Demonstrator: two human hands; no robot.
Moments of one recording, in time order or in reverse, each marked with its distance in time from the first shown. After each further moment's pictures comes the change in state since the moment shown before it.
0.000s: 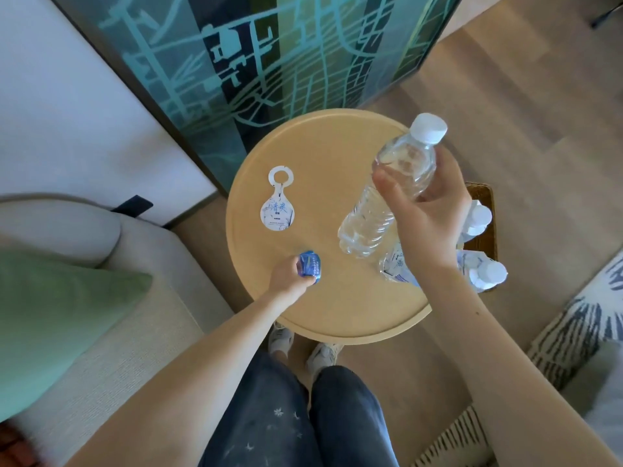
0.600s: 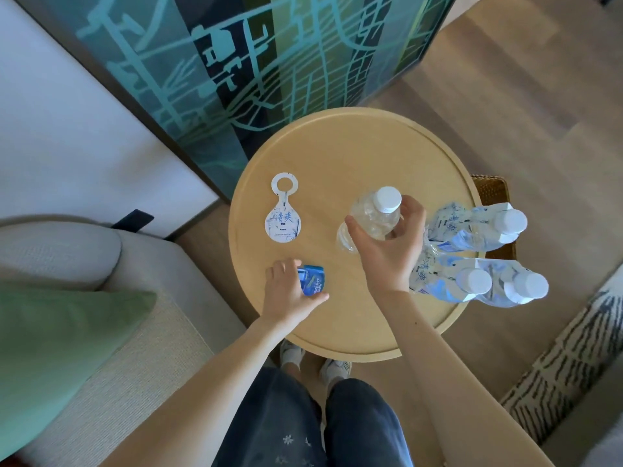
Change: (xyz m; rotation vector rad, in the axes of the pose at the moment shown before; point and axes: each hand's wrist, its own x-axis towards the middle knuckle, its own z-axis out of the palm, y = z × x) left_hand 0.009 -0.023 -0.009 0.358 0.191 0.248; right_hand -0.024 0.107 0.056 -0.033 0.138 0.147
